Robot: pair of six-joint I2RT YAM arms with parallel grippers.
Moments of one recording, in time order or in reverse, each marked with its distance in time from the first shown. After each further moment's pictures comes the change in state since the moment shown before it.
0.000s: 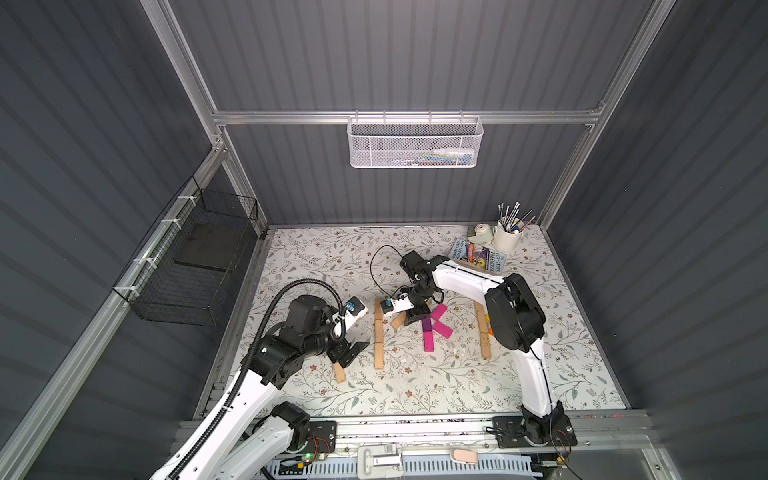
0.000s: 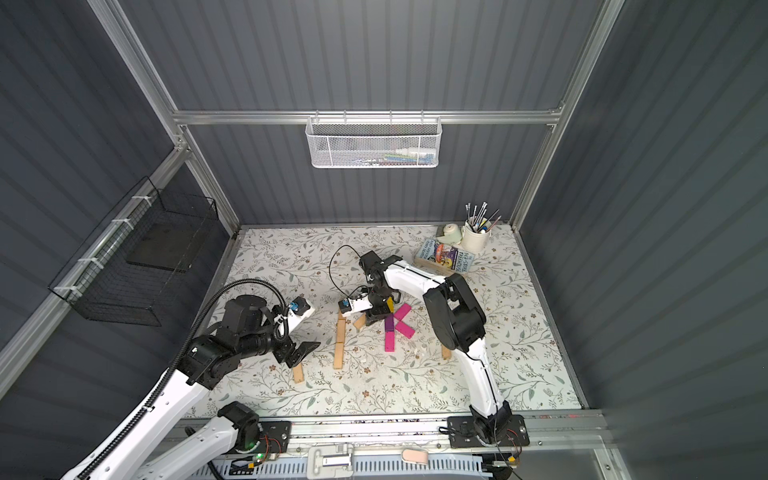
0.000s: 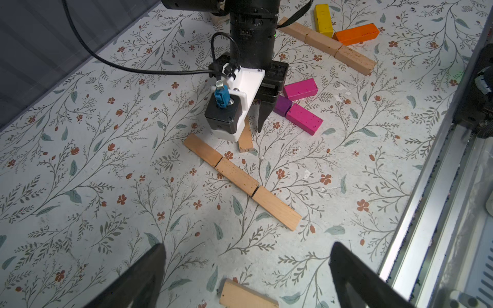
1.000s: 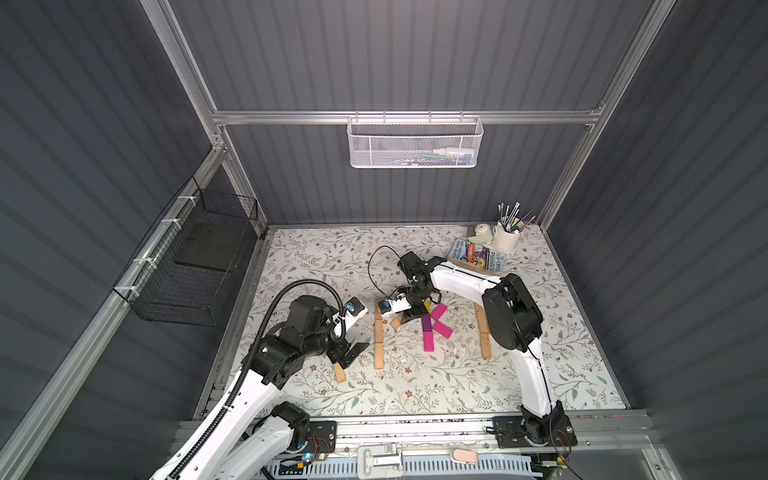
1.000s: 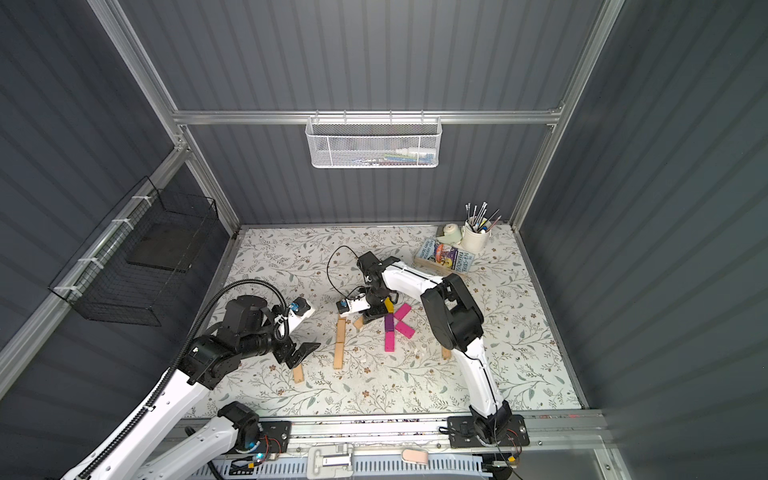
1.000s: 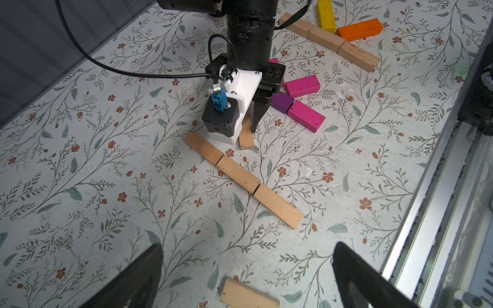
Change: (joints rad) left arm 0.000 0.001 -0.006 0.000 -0.008 0.003; right arm 0.011 0.029 0.010 0.038 0.002 -0.001
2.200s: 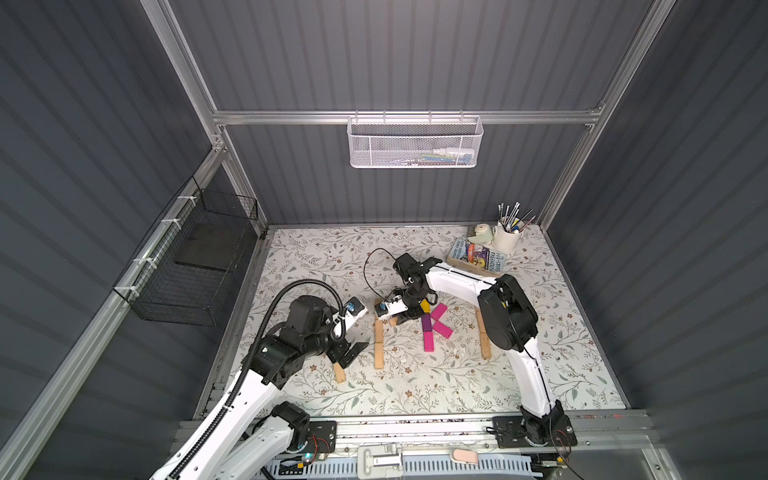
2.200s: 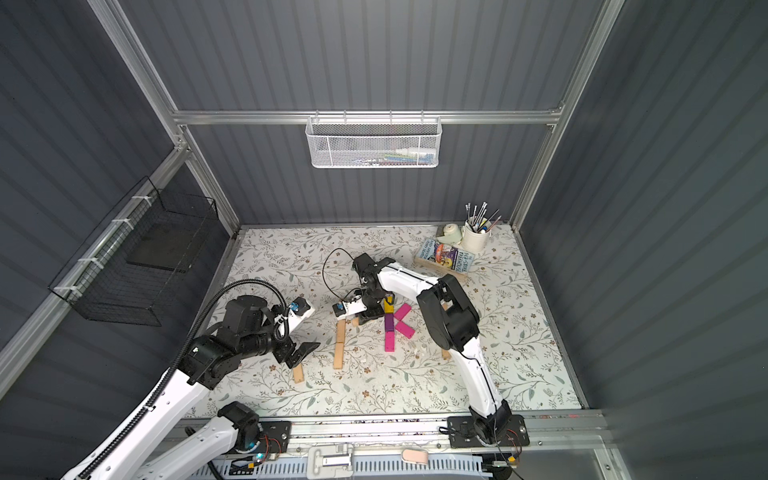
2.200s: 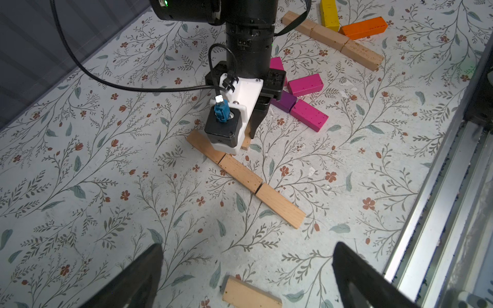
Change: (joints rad) left arm 0.000 0.000 0.000 0.000 -0.011 0.000; right arm 0.025 0.017 0.041 -0.021 -0.015 -0.026
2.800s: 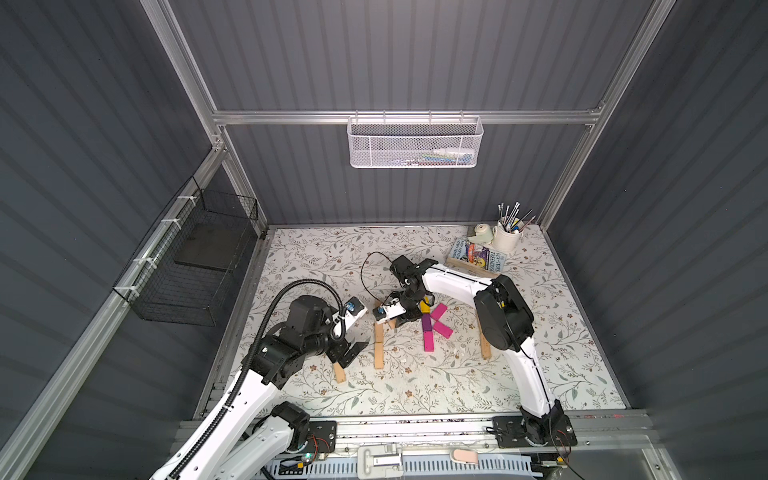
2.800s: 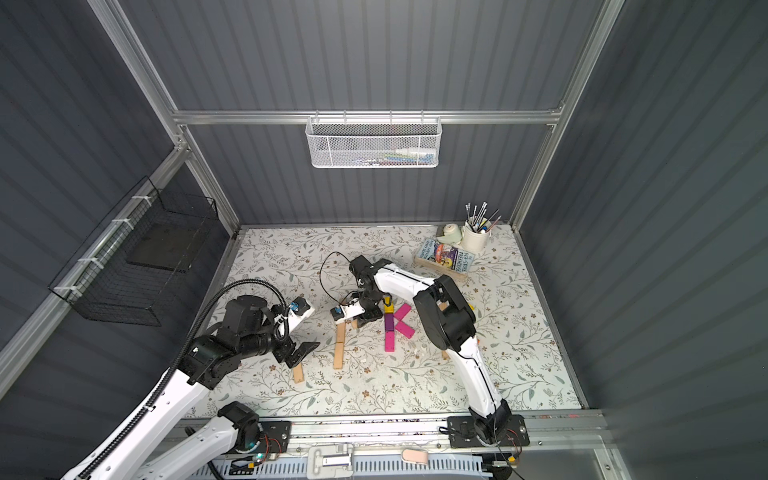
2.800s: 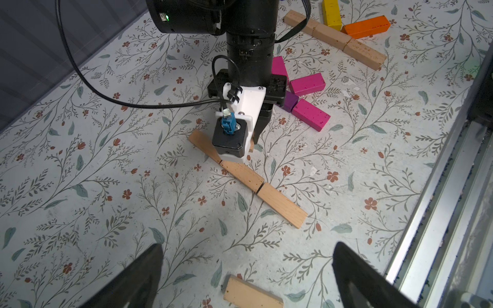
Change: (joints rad) left arm 0.000 0.000 0.000 0.000 -0.008 0.000; right arm 0.022 0.024 0.017 -0.027 0.000 -0.041
